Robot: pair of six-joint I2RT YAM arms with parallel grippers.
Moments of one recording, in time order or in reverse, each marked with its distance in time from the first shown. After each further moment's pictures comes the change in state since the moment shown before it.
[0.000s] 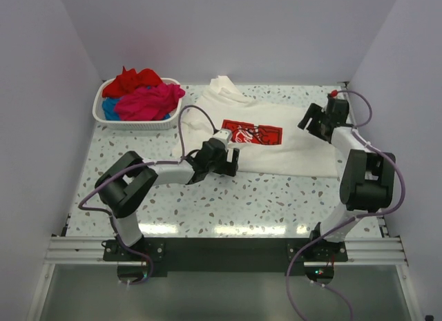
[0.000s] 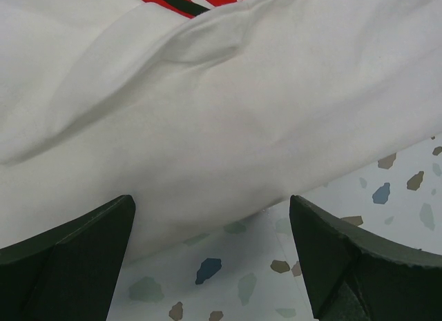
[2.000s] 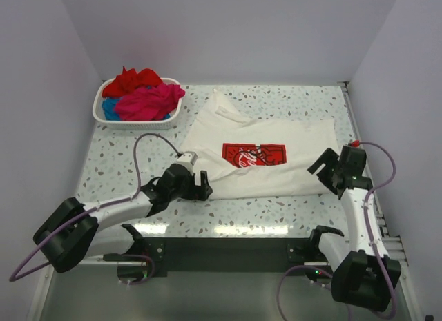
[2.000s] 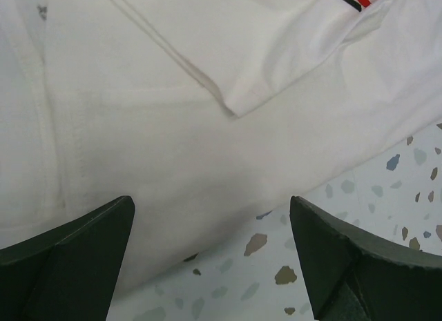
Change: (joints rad) left arm 0.056 -0.561 -0.517 -0.028 0.095 -0.124; right arm -0.106 -0.792 -0.525 -0.425 0.042 0.177
